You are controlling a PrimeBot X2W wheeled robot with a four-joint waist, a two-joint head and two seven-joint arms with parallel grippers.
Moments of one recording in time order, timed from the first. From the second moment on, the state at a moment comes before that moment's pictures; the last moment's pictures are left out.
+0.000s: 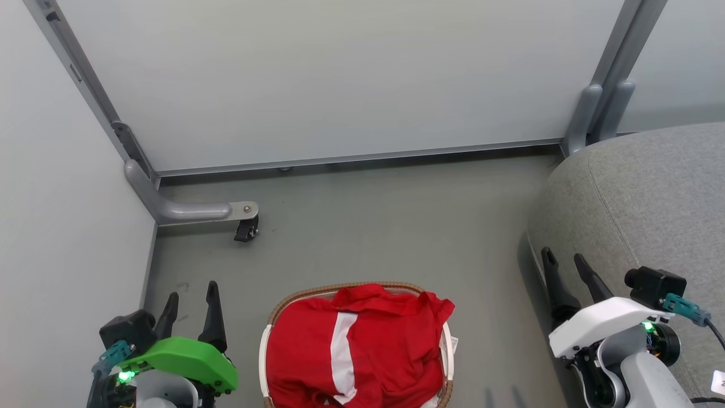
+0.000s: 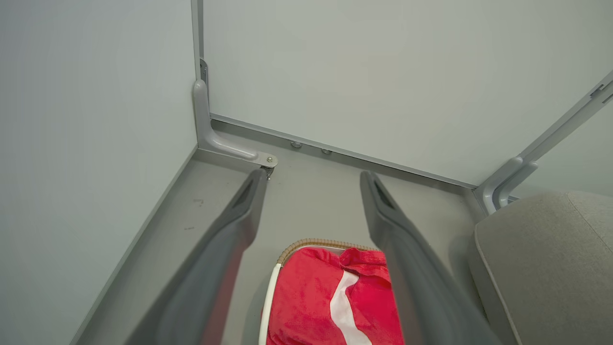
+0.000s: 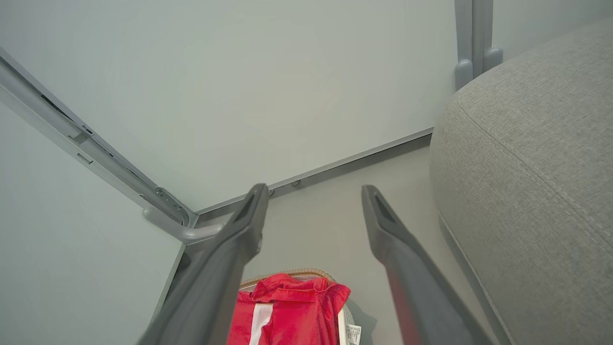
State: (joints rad) left arm -0.12 0.14 -0.18 0.38 -0.57 0.02 -0.13; right arm -0.19 -0.07 0.02 0.40 0.54 0.13 -0.12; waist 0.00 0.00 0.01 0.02
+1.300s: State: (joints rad) left arm -0.07 0.10 -0.14 0.33 -0.24 0.01 -0.22; right arm -0.17 -0.05 -0.01 0.43 0.17 0.13 -0.22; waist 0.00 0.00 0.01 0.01
